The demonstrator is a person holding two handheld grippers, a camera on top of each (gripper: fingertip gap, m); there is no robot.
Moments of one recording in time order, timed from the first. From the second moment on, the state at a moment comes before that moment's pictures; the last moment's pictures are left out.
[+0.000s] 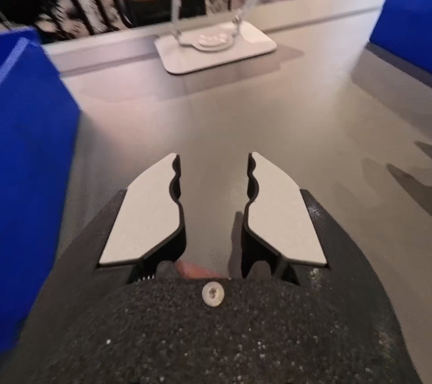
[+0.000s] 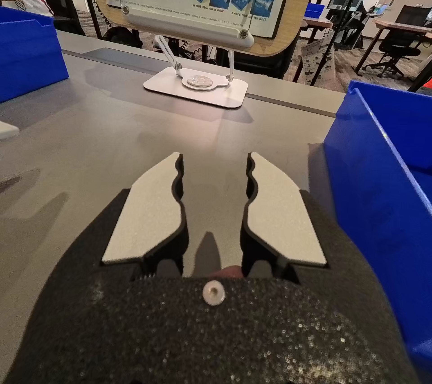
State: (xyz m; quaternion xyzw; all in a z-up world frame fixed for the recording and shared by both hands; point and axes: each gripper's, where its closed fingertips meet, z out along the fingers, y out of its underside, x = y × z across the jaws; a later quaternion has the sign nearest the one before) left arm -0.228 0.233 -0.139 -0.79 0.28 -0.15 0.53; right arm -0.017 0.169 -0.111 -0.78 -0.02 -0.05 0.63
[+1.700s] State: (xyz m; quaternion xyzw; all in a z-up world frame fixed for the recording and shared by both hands) left arm -0.458 0.326 -0.160 -0.87 0.47 -0.03 0.12; right arm -0.029 0.173 -0.119 -0.79 -0.06 -0.03 0.61
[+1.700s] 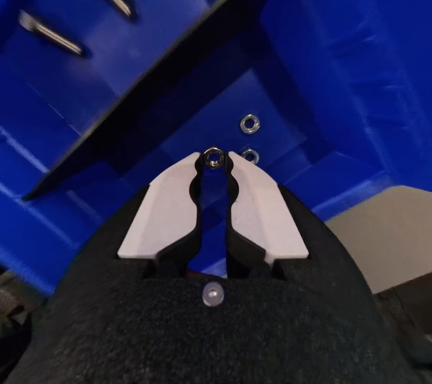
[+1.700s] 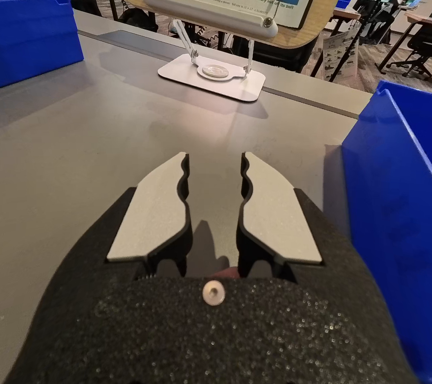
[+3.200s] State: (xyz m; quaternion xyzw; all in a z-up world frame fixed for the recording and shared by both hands) left arm -0.123 0.284 -0.127 -0.72 0.67 -0.08 0.14; right arm -0.030 0.169 -0.115 -0.78 -0.06 -0.02 0.62
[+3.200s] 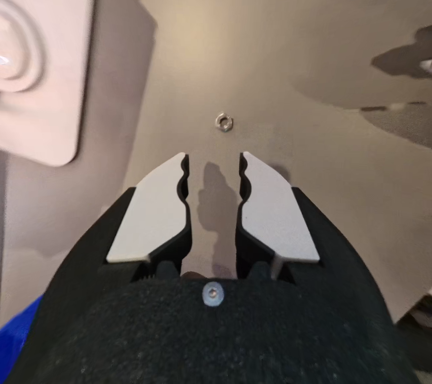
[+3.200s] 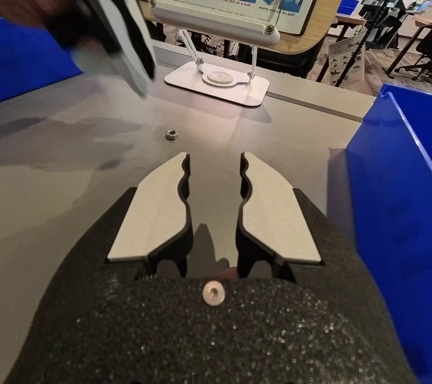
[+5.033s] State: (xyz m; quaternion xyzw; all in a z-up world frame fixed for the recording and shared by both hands) left arm -0.397 0.434 -0.120 -0.94 0.30 -0.03 0.14; right arm -0.033 0.173 -0.120 -0.79 -0.07 0.01 0.60
